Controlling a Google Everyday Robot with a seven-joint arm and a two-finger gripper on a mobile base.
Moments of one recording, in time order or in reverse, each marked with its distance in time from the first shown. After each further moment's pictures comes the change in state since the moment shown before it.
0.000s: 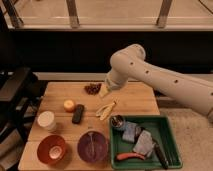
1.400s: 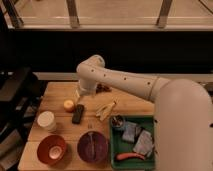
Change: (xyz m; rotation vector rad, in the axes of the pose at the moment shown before) arm -0.061 0.102 0.130 -0.101 0.103 0.027
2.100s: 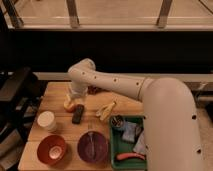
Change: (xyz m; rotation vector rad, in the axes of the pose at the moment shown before) arm -0.007 0.039 0.023 -0.059 0.018 -0.031
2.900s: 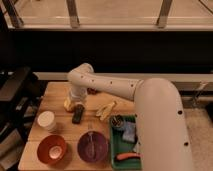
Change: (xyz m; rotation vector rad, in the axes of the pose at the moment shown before) arm 0.007 -0.010 0.045 0.029 0.072 0.123
